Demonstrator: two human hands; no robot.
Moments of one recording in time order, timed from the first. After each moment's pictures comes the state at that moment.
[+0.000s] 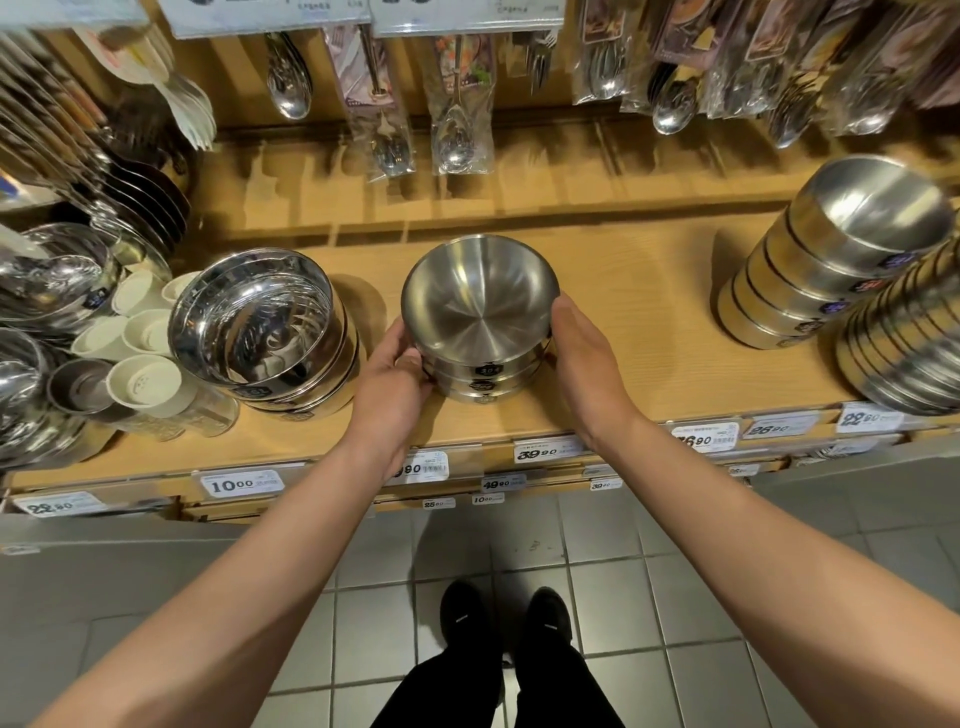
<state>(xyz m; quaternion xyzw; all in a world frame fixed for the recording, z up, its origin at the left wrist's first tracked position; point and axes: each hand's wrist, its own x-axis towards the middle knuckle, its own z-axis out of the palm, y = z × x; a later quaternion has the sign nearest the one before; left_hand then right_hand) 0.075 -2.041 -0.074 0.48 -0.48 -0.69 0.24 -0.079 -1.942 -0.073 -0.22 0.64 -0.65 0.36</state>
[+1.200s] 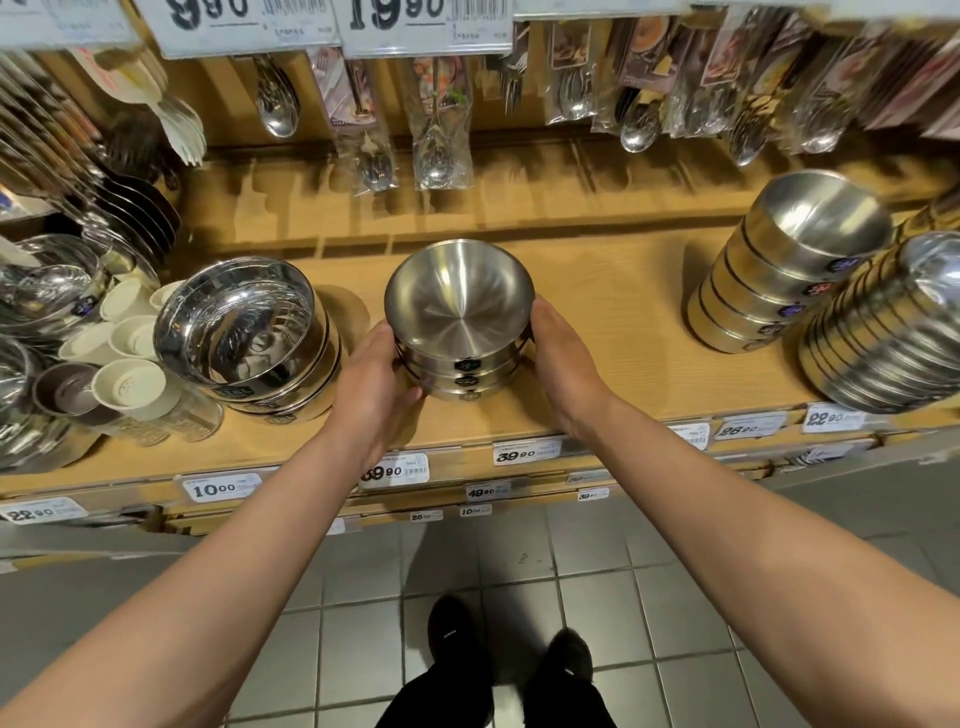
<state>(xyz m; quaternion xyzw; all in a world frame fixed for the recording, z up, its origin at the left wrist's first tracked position) 0.066 -2.038 -0.051 0.50 -0.47 -0.69 0.23 -0.087 -1.945 -0.060 -0.20 0.68 -0.58 0.39</state>
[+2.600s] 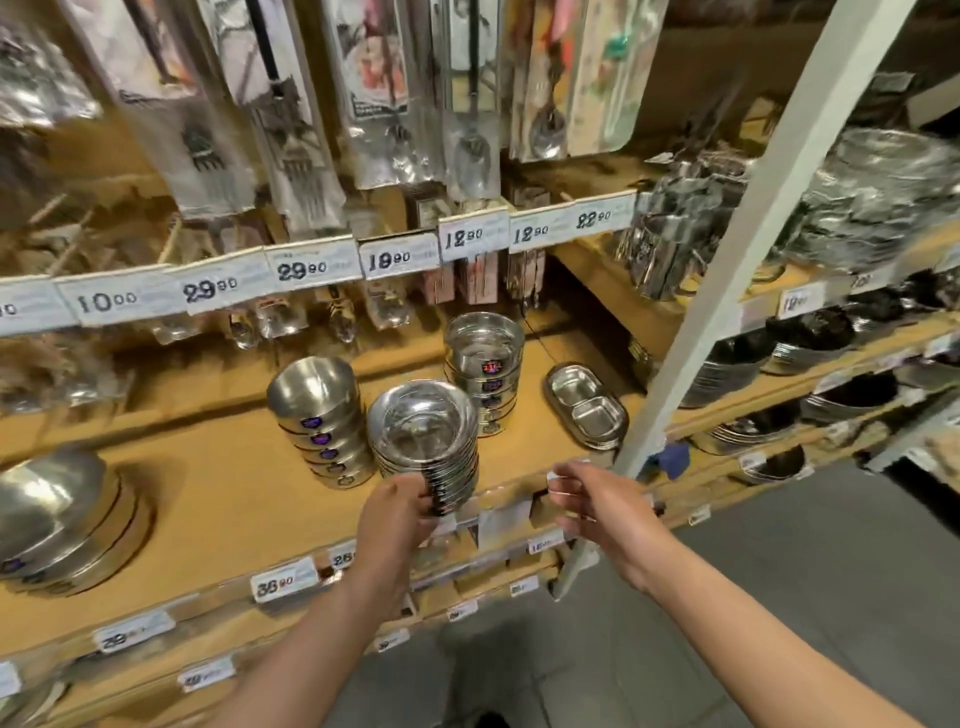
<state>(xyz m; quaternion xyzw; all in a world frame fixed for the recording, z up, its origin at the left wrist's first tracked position) -0.262 -1.679 0.012 0.44 -0.55 -0.70 0.14 -0.400 -1.507 0.037 0.03 0.69 -0.61 0.38</state>
